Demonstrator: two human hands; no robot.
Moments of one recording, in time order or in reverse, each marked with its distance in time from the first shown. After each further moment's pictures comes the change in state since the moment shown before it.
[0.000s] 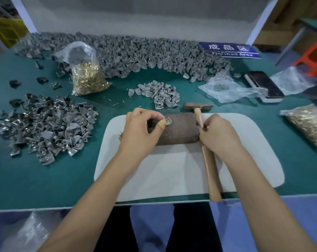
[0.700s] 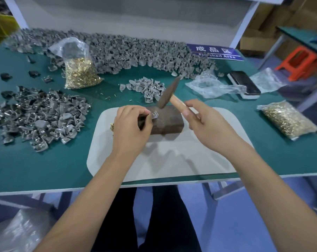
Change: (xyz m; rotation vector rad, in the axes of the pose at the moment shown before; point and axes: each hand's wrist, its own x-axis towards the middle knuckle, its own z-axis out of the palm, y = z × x) left_hand -0.022 -0.007 0.016 0.139 0.250 0.186; right_hand -0.054 0.007 -0.044 0.293 -0.047 -0.460
